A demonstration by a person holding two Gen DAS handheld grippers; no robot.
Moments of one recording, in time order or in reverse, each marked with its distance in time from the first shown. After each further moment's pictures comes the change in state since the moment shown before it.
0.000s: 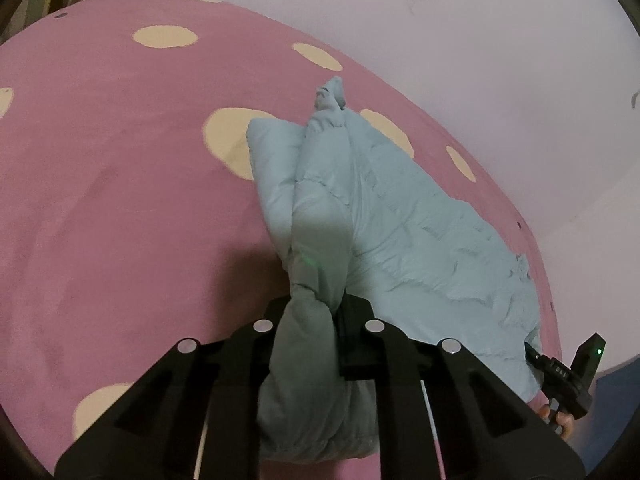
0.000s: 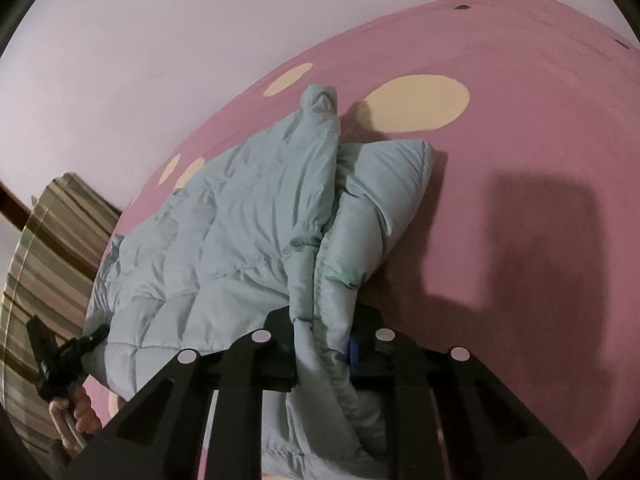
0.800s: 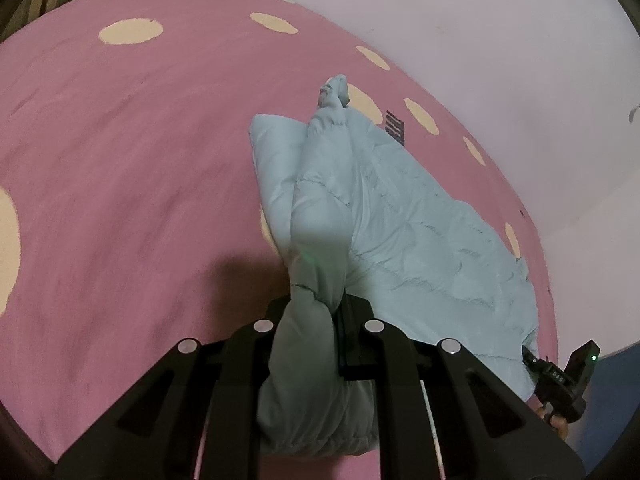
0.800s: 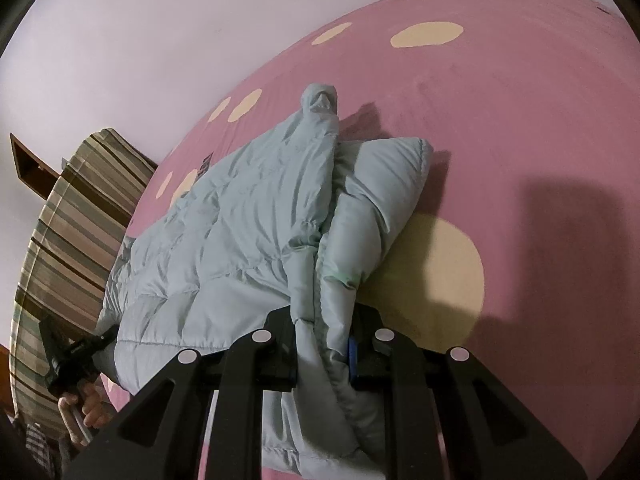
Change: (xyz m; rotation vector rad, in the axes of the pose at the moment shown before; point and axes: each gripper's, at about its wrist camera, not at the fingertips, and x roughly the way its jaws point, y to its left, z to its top) left arm -0.135 0.069 -0.115 -0.103 0.006 0.048; right arm -0.008 0.007 -0.012 -0.026 0.078 0.080
